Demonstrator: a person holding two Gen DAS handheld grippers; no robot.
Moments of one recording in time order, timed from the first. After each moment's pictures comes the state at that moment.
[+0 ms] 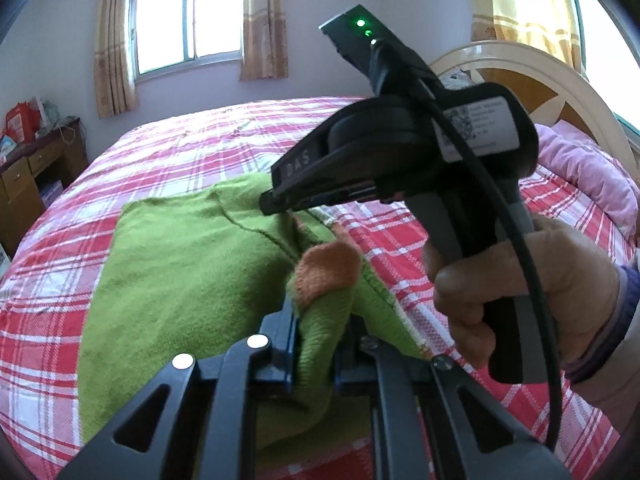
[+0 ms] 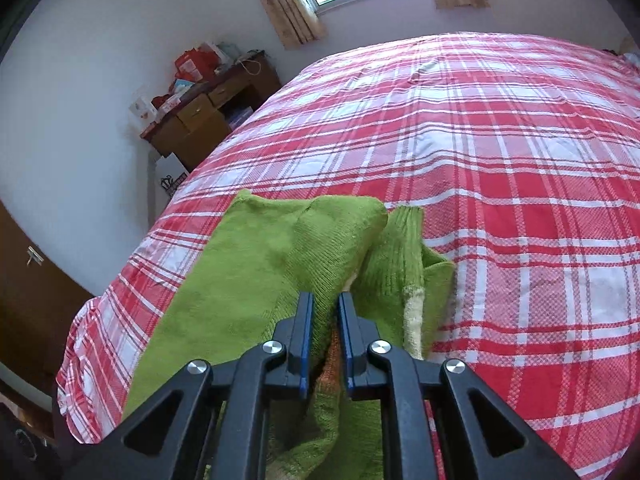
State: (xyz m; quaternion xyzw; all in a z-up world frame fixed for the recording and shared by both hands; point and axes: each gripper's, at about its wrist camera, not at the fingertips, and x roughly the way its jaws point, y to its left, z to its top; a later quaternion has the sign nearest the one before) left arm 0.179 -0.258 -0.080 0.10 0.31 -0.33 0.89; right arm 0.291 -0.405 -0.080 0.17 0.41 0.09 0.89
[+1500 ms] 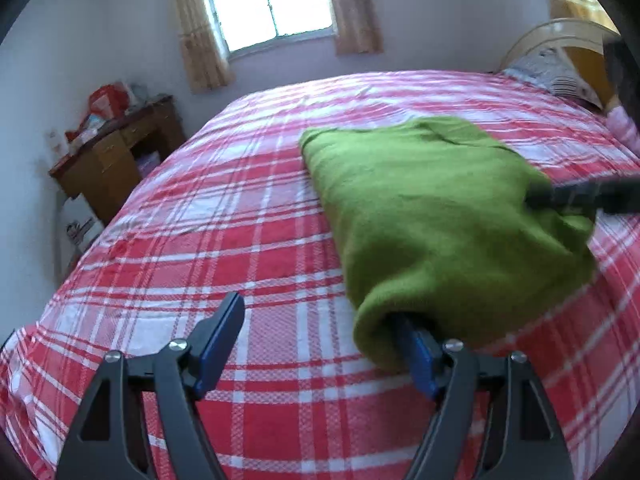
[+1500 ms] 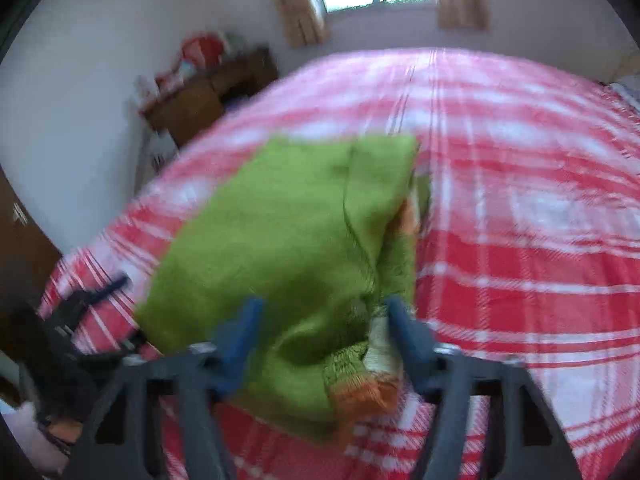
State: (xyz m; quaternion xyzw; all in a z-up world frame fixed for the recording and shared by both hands) left arm 0.180 -0.142 -0.106 0.14 0.33 -0.14 0.92; right arm 0.186 -0.385 -0.090 0.09 0.43 0.06 0.89
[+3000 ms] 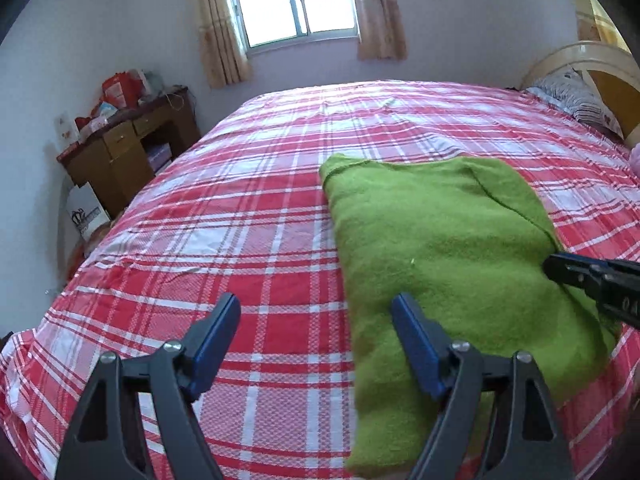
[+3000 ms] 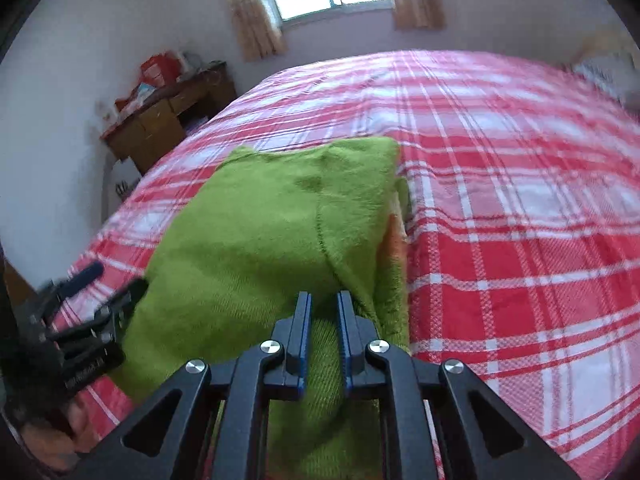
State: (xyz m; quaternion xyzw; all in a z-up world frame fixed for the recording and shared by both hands) left arm 0.236 -0.162 -0.090 0.12 0.33 -0.12 0.93; right arm 0.202 -0.390 -0.095 0.15 0.40 -0.01 0.91
